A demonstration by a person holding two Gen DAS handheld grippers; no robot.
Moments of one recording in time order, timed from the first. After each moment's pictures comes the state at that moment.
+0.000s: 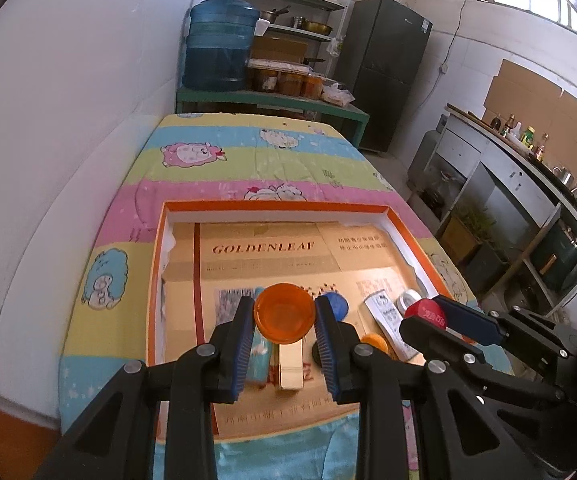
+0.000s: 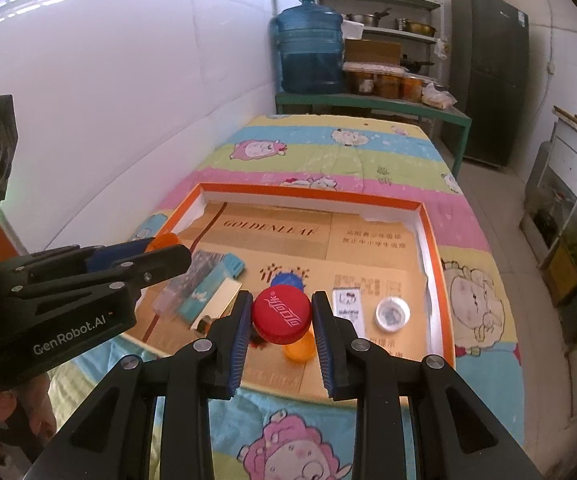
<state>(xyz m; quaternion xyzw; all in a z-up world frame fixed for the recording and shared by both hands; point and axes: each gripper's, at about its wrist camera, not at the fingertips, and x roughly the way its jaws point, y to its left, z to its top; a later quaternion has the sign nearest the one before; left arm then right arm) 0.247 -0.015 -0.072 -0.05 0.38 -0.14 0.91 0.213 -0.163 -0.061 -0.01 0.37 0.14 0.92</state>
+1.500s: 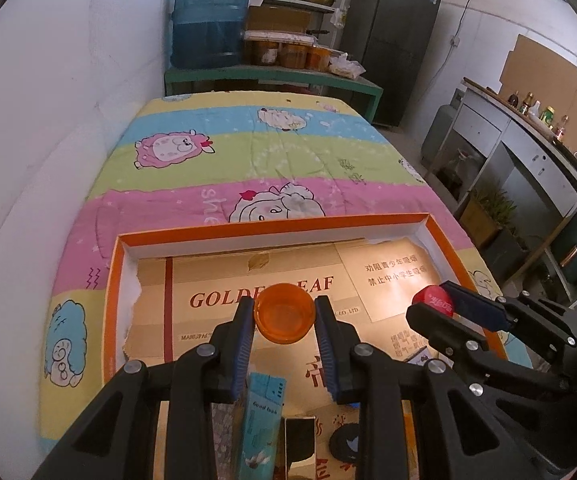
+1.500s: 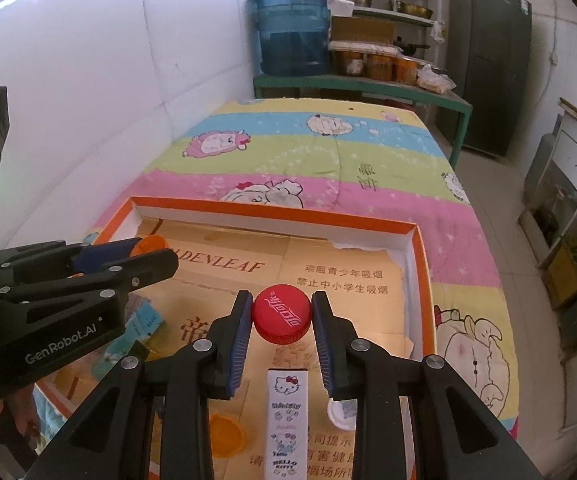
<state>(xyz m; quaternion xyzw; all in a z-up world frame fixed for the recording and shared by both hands) 0.342 -0.046 -0.101 -0.02 0.43 -0.13 0.89 0.312 -0.188 -0.091 -0.01 0.41 0.13 0.90</state>
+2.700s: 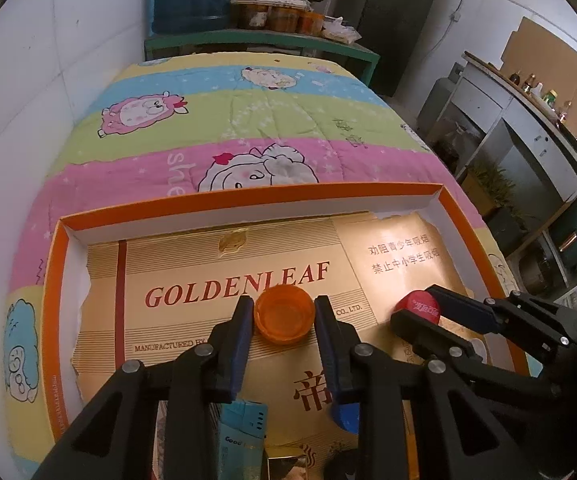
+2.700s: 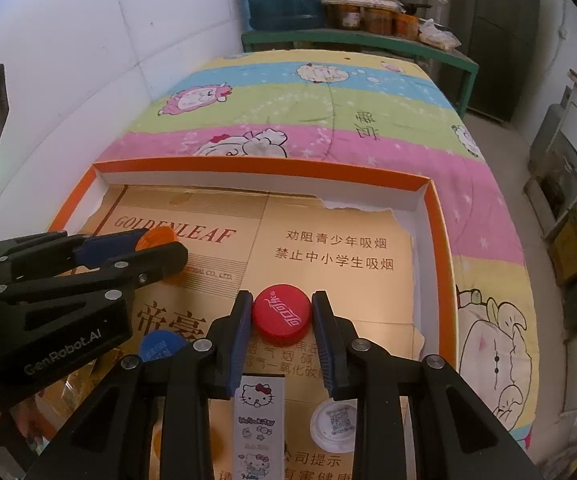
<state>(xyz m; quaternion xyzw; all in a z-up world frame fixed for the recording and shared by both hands) 0.371 -0.062 -0.136 -0.02 0.48 -0.15 0.86 0.341 -0.195 -0.128 -0.01 0.48 0.12 0.87</state>
